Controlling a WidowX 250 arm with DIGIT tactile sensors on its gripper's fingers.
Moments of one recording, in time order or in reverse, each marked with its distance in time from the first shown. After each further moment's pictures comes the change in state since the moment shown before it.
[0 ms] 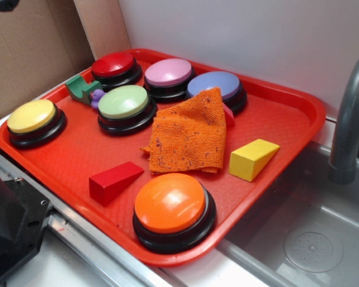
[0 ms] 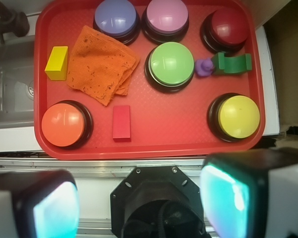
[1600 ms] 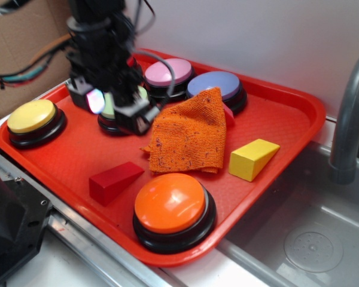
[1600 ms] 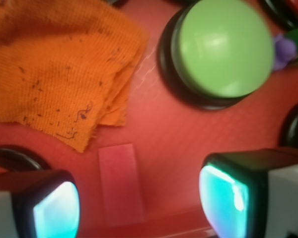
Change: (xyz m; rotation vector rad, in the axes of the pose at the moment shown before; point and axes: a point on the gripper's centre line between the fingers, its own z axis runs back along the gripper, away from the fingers) arm 0.053 -0.021 -0.169 0.084 0.139 0.135
